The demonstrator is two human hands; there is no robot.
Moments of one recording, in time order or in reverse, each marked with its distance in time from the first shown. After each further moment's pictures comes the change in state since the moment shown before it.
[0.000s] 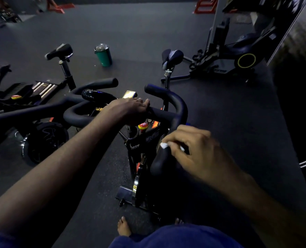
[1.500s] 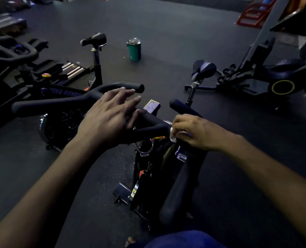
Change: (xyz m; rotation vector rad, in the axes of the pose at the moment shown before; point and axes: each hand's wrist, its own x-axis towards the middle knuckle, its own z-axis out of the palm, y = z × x) left_hand -0.095 -0.037 0.013 -0.285 0.645 -0.361; right_hand 0.166 0.099 0.015 -0.206 -0.597 -0.415
